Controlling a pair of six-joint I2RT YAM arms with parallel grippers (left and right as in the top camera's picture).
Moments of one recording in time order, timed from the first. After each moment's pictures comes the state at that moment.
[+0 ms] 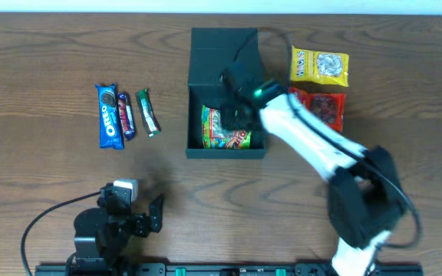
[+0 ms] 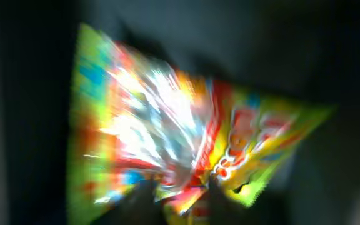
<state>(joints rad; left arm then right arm) -0.03 0.01 0.18 -0.72 0.34 -0.11 0.55 1.91 1.53 -0.80 -0.05 0.50</state>
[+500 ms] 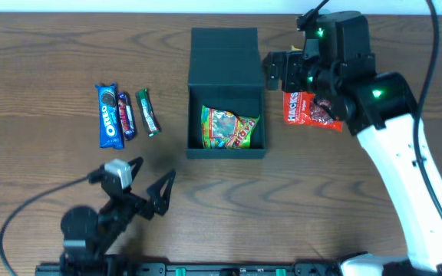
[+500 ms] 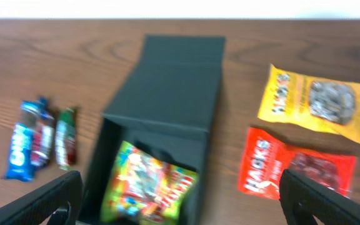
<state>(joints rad) -0.03 0.24 0.26 -0.26 0.54 -0.33 0.32 1.54 1.64 -0.88 -0.05 0.24</state>
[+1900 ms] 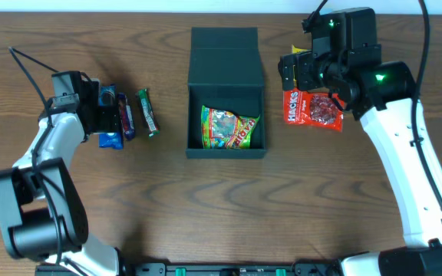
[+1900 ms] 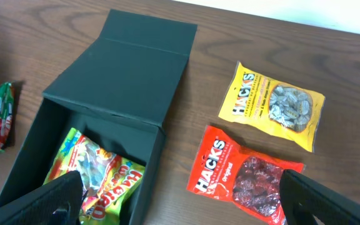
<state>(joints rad) 0.22 1.80 1.06 -0.38 -0.01 0.17 0.24 1.59 1.63 -0.88 -0.05 0.04</state>
